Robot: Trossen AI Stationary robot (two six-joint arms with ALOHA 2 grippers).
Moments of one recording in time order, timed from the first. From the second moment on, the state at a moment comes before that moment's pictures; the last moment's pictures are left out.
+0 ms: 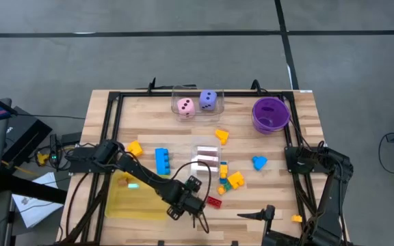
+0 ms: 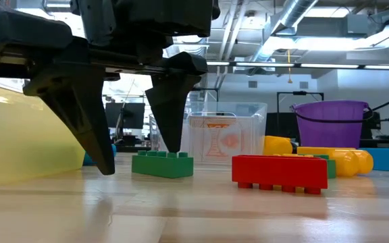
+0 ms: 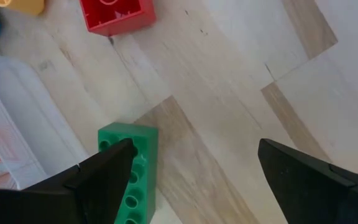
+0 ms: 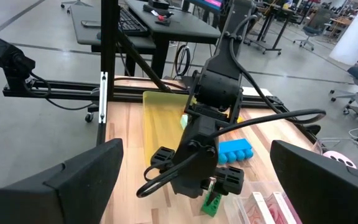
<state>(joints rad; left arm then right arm) -0.48 2.12 1.55 -0.78 -0.22 0.18 1.07 1.95 2.02 -0.97 1.23 0.67</state>
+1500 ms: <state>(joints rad) -0.51 2.12 1.61 -0.71 -0.22 0.31 1.07 1.95 2.02 -0.97 1.23 0.67</state>
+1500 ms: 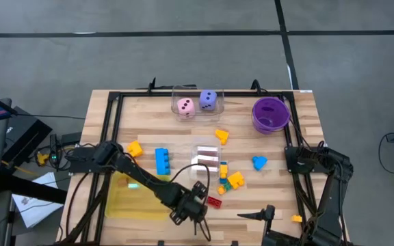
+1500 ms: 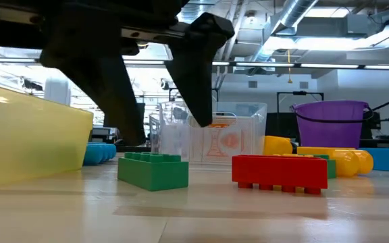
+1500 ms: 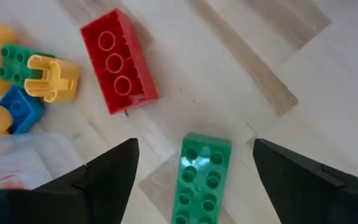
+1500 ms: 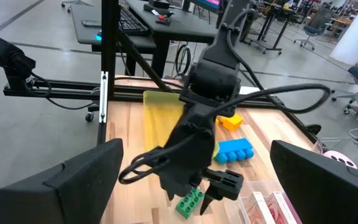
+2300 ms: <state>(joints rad) -0.48 2.12 1.51 -0.64 -0.13 0.31 1.07 1.95 2.02 -0.98 1.23 0.67</state>
